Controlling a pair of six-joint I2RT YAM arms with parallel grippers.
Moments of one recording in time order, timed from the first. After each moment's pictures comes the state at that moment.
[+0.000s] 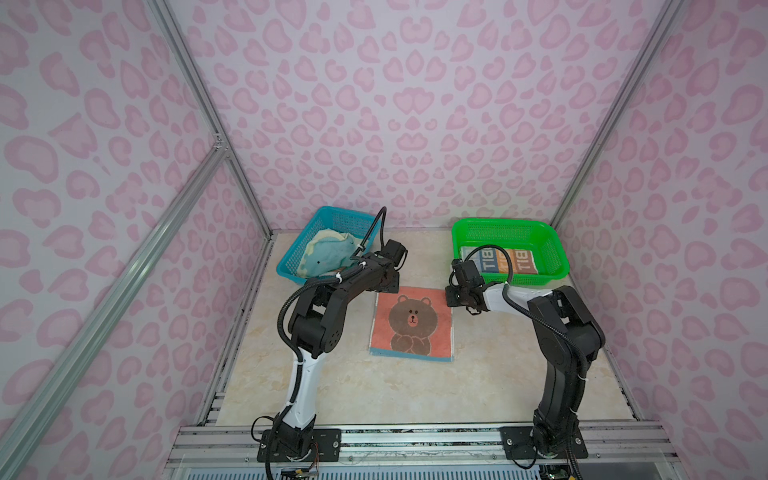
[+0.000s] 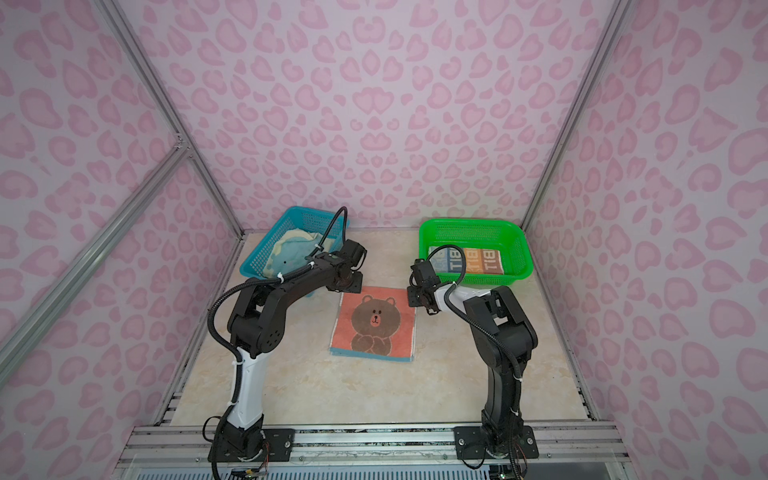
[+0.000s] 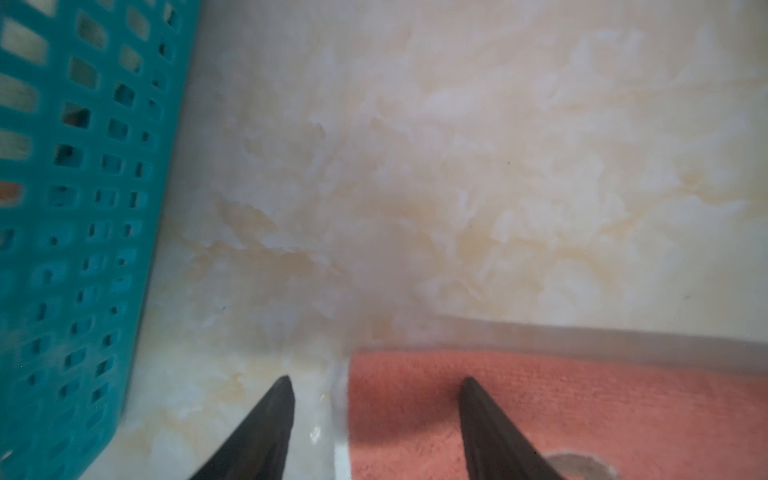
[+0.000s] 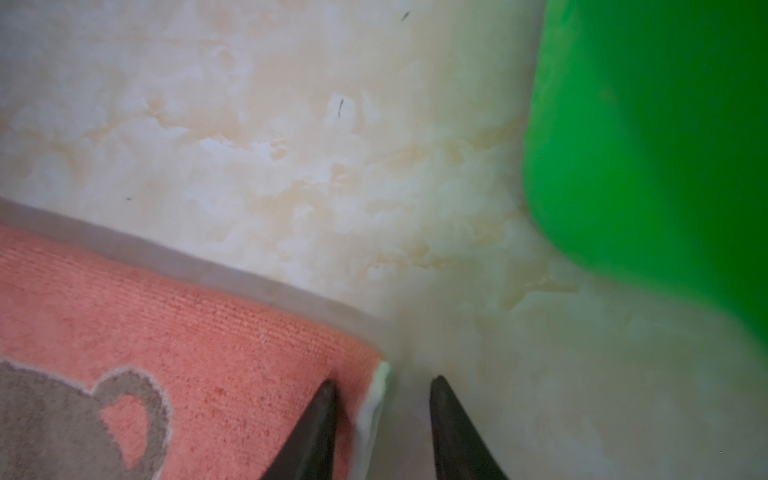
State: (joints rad) left arm -0.53 2.21 1.70 -0.70 -0.23 -0.36; right arm 0.47 1.93 1.11 -0.11 0.07 0.25
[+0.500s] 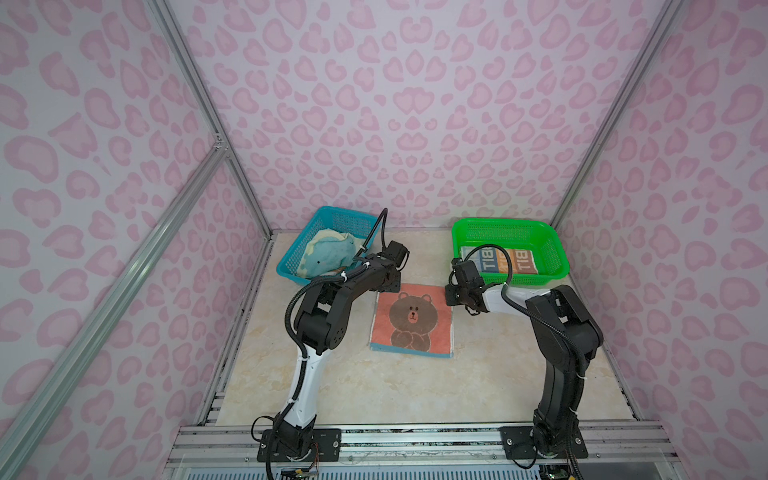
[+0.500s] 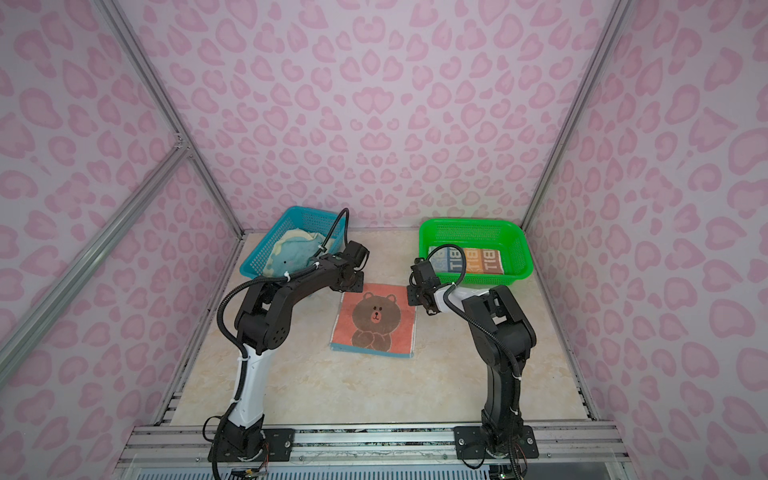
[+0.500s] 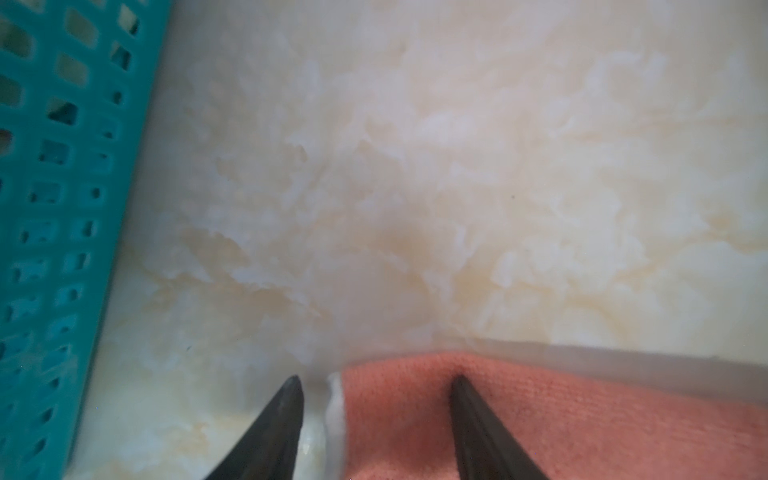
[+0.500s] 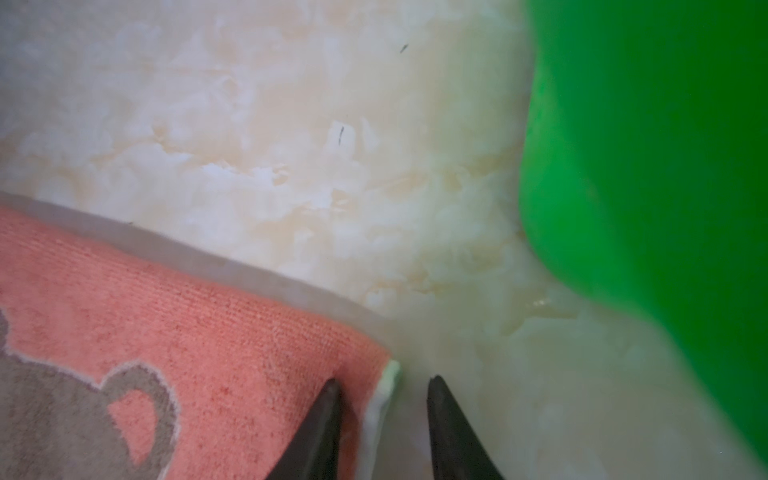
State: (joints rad) left arm -0.53 2.25 1.71 -0.65 -0.23 -0.38; right arm 0.47 1.94 1.10 -0.04 0.08 0.24
